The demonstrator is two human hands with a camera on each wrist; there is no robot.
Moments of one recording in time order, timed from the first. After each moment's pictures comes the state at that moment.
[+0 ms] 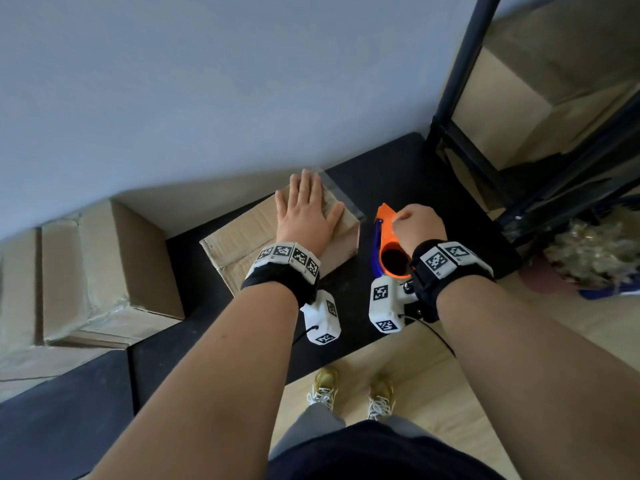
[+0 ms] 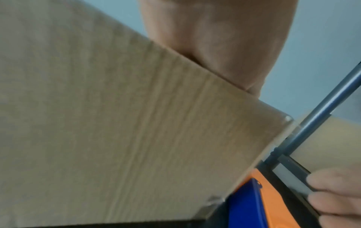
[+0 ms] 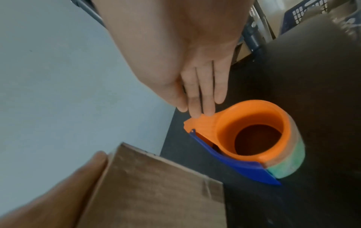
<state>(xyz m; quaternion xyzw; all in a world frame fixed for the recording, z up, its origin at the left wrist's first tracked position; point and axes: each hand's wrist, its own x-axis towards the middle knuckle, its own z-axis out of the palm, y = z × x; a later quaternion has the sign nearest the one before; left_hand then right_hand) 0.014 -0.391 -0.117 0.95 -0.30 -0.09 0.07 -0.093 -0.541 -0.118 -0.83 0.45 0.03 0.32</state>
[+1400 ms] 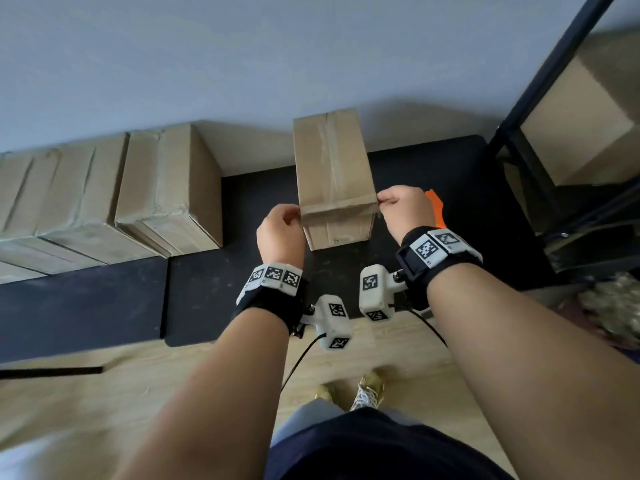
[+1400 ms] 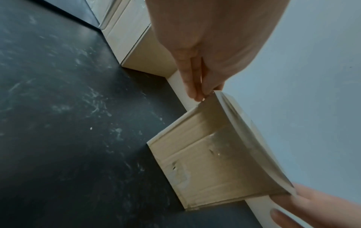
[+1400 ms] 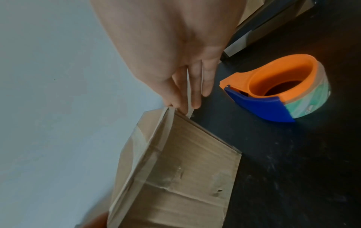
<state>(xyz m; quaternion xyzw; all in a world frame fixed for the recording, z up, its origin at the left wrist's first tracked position) -0.064 -0.269 -0.118 0.90 0.08 0.02 0.43 -0.090 -0.462 -0.112 -0.88 0.24 -0.04 0.41</state>
